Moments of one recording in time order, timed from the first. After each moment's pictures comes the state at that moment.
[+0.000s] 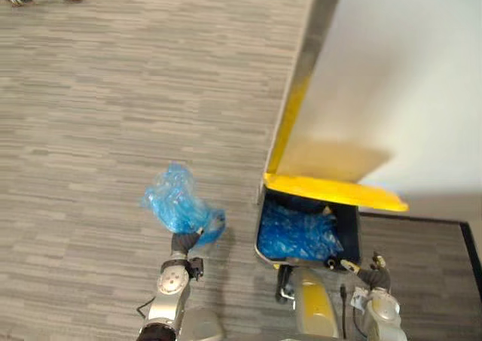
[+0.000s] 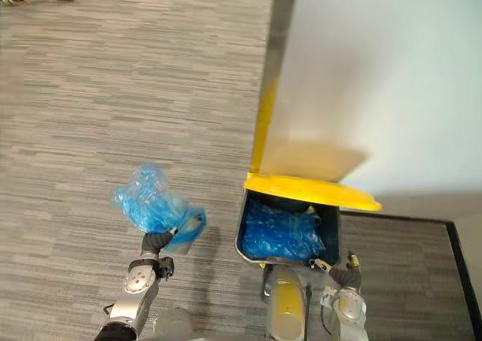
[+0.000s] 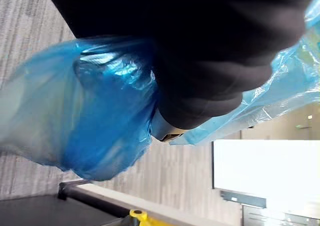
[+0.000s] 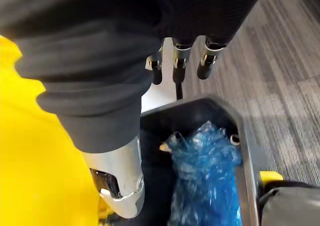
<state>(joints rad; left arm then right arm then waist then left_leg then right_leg) 0.06 0.15 -0.05 0.46 -0.07 -0.22 0.15 0.06 -0.05 -0.26 0.62 0.00 -0.10 -0.21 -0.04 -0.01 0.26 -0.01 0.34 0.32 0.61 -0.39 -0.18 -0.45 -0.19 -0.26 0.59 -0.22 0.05</state>
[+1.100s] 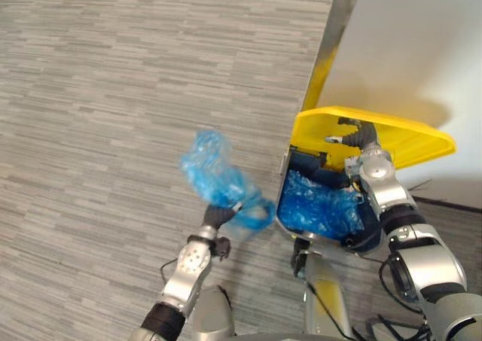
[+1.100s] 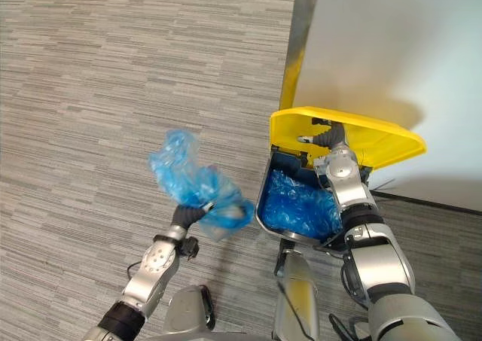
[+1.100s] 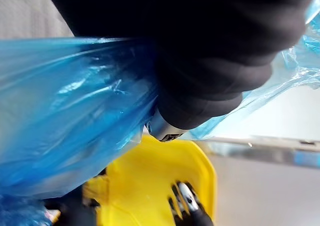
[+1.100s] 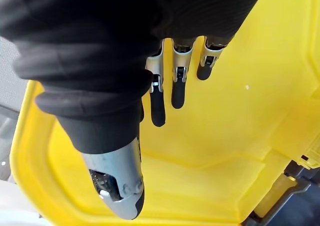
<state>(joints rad) -0.24 0.14 -0.45 0.22 -0.23 -0.28 0.03 -0.86 -0.43 0.11 0.86 -0.04 -0.06 -0.17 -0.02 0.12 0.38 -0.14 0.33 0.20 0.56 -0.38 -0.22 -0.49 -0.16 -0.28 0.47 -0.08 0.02</state>
